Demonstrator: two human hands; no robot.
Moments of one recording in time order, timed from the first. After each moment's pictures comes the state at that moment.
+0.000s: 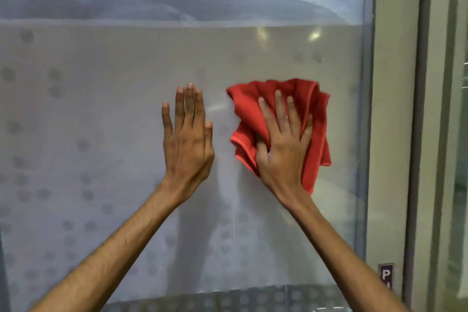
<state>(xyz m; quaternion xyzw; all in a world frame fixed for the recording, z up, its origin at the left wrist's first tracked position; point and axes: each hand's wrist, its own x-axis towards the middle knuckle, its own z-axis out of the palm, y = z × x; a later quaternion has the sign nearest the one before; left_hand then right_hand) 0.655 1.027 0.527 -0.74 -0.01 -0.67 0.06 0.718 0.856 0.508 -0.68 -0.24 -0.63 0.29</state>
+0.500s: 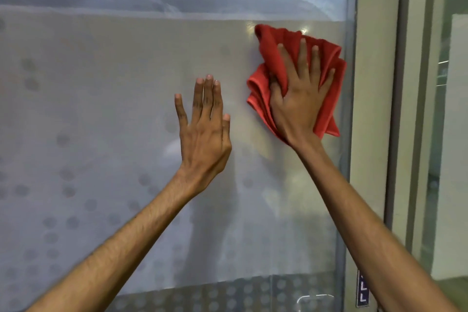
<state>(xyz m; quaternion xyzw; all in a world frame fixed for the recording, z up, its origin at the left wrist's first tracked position) 0.672 0.978 0.531 -0.76 0.00 -0.65 0.05 0.743 0.811 0.590 -0.68 -0.18 -0.66 0.27</state>
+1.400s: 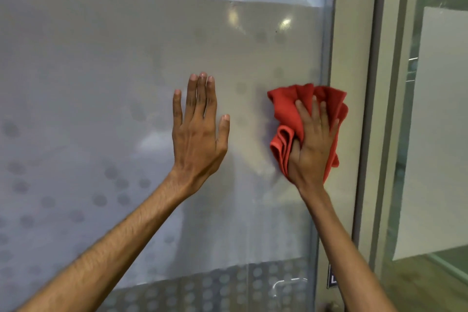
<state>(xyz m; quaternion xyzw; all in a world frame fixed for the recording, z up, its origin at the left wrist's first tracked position) 0.686 0.948 0.511 -0.75 0.06 -0.66 0.01 0.771 0.743 0.473 -0.65 -0.22 -0.65 0.33</state>
